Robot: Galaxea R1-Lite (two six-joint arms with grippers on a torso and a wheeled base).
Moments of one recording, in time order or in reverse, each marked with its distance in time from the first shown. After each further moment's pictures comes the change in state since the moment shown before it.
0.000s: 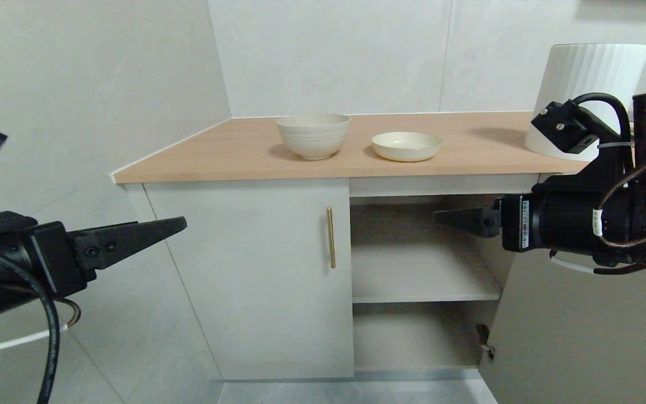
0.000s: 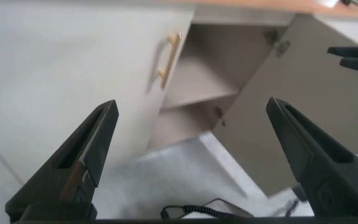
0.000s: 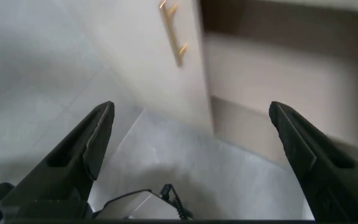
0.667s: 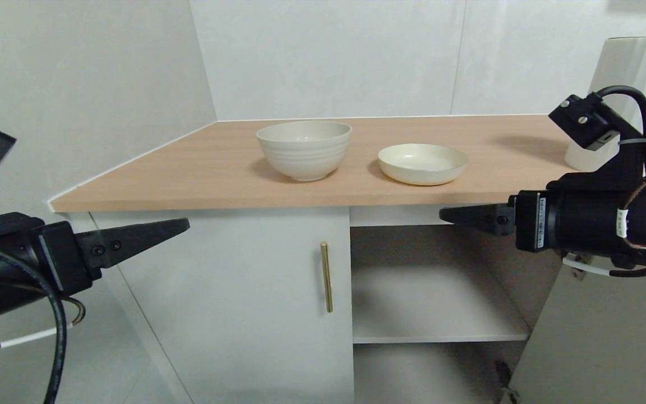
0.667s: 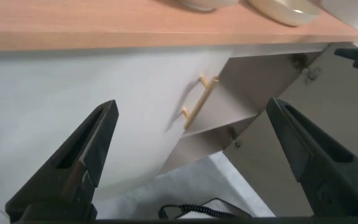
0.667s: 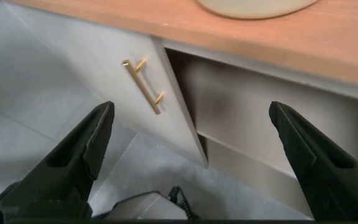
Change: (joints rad) left arm 0.000 0.007 0.001 0.001 -0.001 -0.013; right arm 0.003 -0.047 0.025 -0.008 0.024 0.020
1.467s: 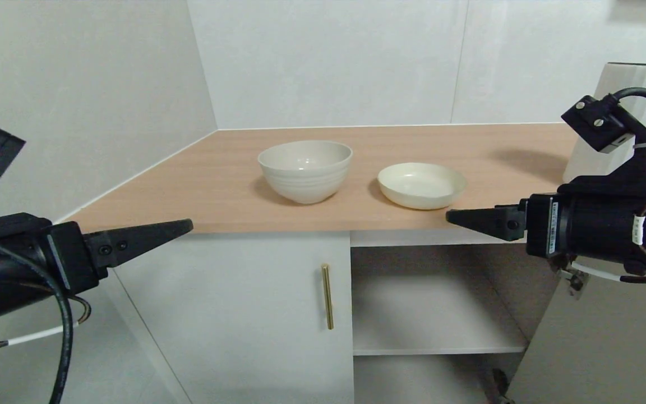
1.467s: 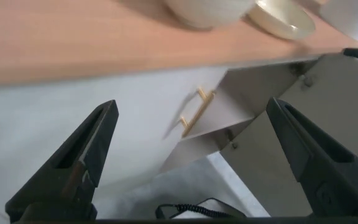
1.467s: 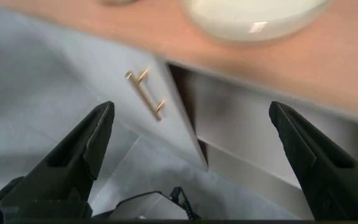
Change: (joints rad) left arm 0.000 0.010 0.001 0.000 -0.003 -0.001; right arm 0.000 -0.025 0.037 -0.027 0.006 -0.010
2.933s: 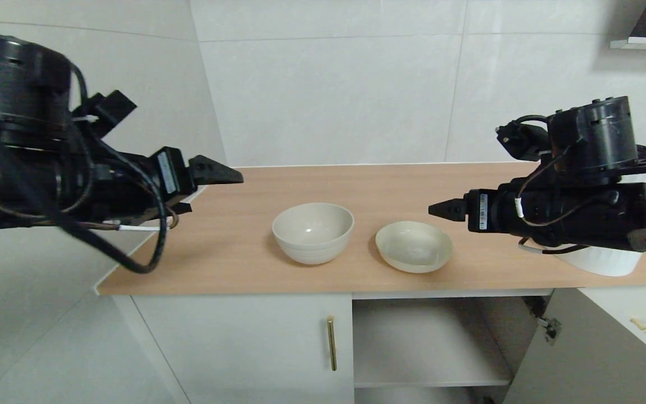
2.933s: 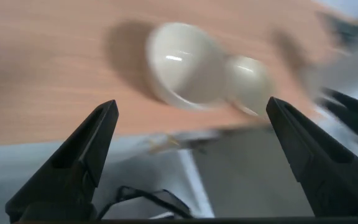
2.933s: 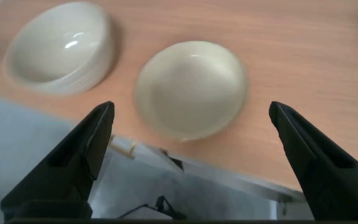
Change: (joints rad) left arm -0.117 0.380 -0.534 0.413 0.267 -0.240; right arm -0.091 0.269 -0.174 0.050 -0.181 0.049
